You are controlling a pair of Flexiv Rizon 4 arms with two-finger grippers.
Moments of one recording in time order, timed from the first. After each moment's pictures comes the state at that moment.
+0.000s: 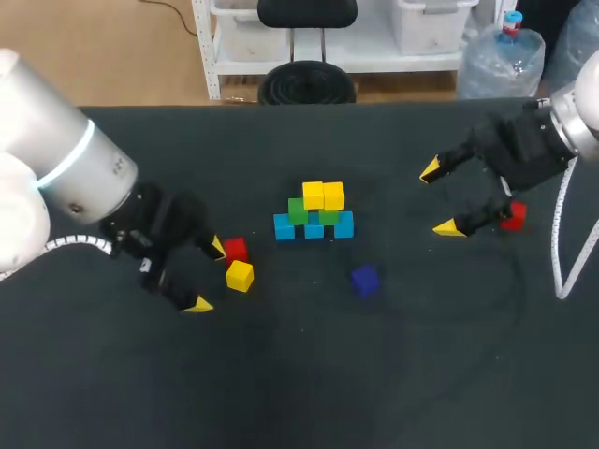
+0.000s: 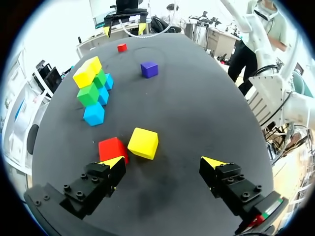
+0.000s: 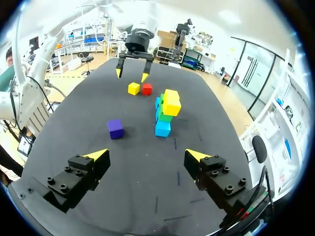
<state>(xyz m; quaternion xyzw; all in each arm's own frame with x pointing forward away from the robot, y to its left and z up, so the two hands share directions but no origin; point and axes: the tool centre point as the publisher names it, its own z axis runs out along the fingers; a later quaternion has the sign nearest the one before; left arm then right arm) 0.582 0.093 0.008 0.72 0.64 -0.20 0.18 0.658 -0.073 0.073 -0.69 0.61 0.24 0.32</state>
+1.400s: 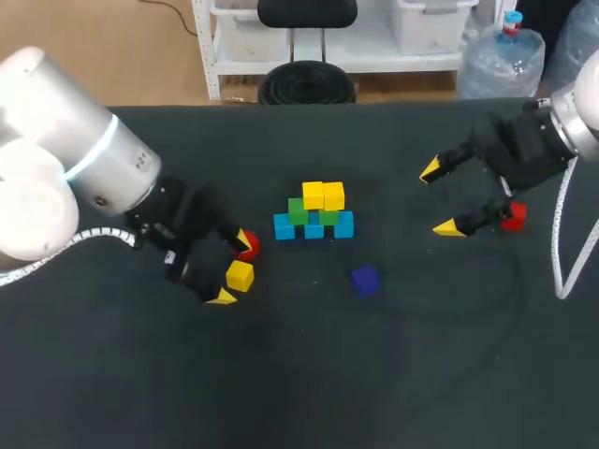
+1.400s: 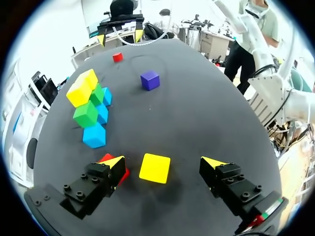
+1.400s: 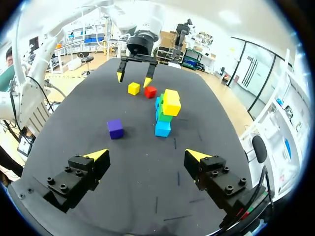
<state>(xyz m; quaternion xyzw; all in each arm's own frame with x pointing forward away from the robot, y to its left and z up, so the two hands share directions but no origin) 0.594 0.059 0.006 0.74 0.60 -0.22 0.20 0.658 -0.073 0.073 -0.69 0.61 0.24 0.32</state>
